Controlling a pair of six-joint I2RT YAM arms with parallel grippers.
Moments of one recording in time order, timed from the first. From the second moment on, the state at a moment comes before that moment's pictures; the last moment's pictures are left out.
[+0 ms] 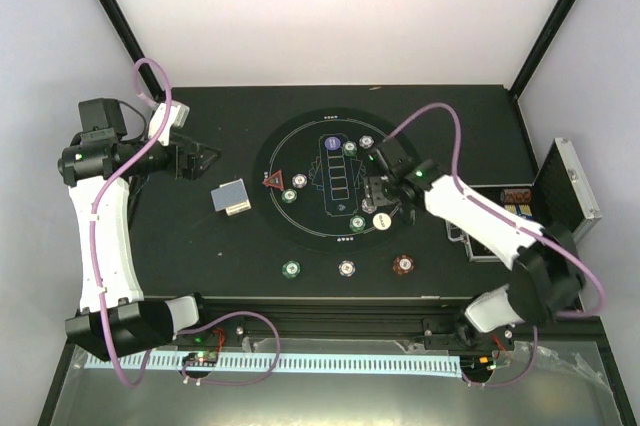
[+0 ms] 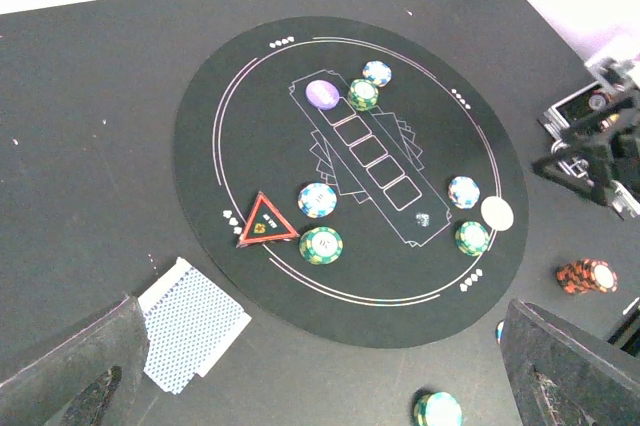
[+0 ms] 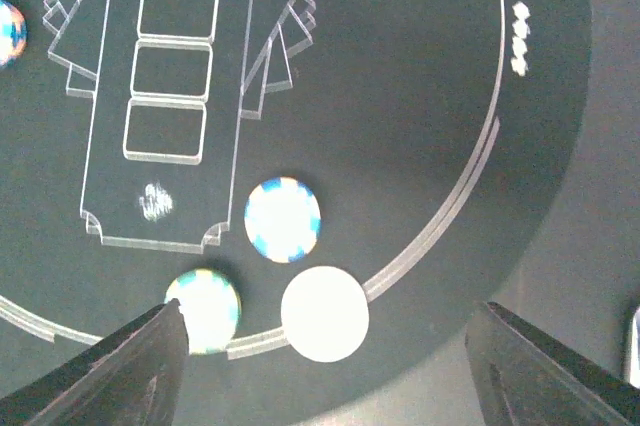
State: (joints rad) left arm 0.30 1.21 1.49 -1.20 0.79 0.41; right arm 0.64 1.52 1.16 -0.73 0.22 0.38
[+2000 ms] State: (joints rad) left arm 0.30 1.21 1.49 -1.20 0.81 0.41; right arm 0.77 1.23 0.64 -0.76 0.13 0.72
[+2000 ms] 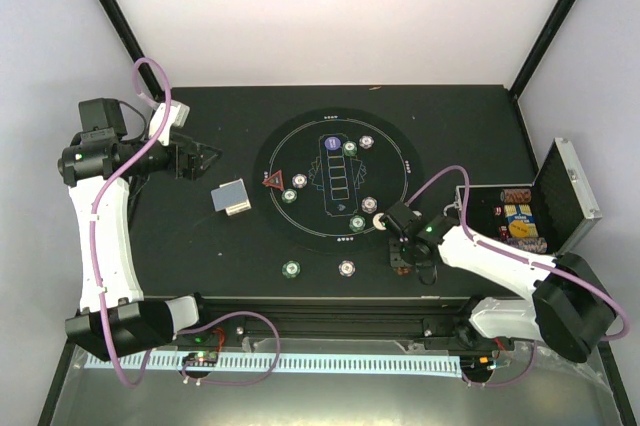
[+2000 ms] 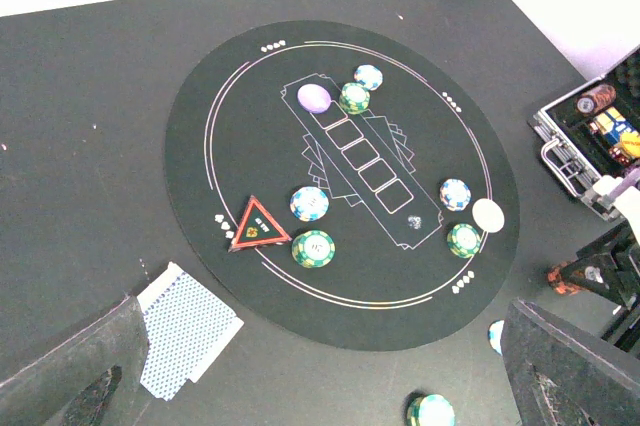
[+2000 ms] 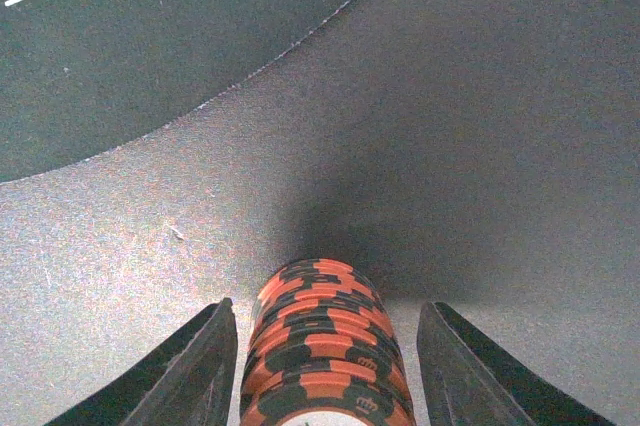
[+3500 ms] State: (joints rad) left arm 0.30 1.21 1.49 -1.20 0.81 0.41; right arm 0.80 1.74 1.42 -0.90 0.14 0.58
